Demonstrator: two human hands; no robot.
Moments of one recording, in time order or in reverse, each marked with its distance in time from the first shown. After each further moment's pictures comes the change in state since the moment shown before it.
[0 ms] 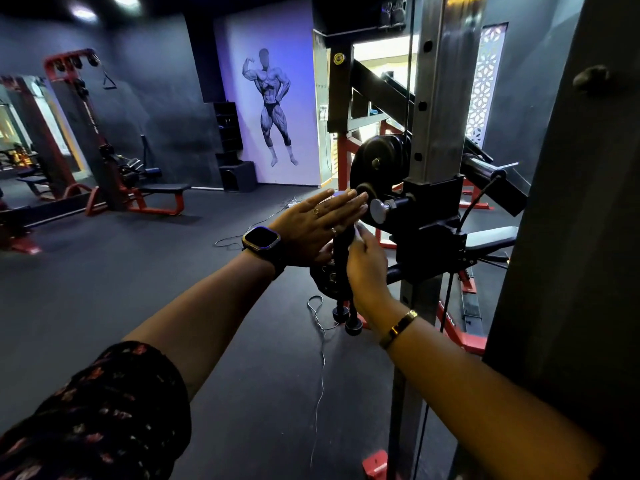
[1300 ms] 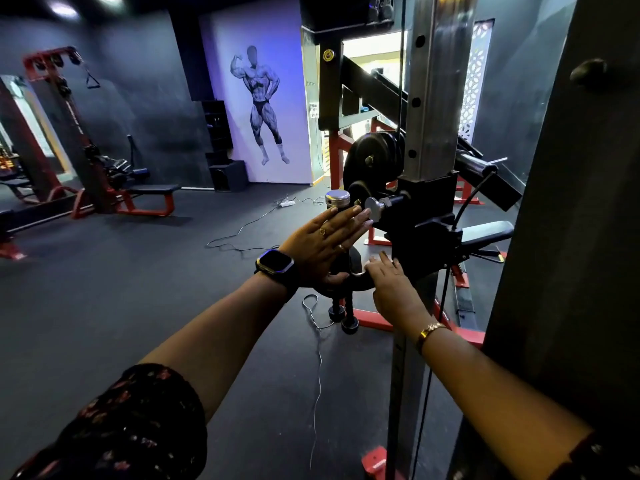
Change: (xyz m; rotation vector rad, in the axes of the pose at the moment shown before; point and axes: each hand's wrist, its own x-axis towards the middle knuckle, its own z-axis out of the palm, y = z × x) left_hand 0.001 0.040 0.030 -0.047 0.047 -0.087; right_hand 0.021 0.080 -0.076 -1.164 -0.289 -0.480
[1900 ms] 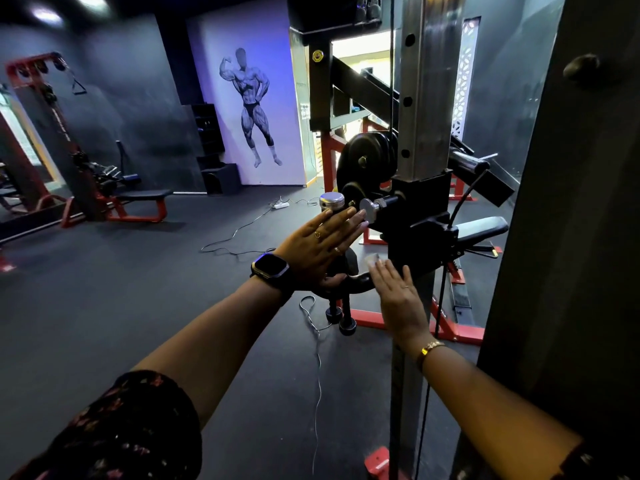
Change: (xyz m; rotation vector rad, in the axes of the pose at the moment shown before) left_hand 0.001 0.000 0.001 -0.022 0.070 0.012; right_hand -0.022 0.014 0.025 -0.111 0.319 -0.055
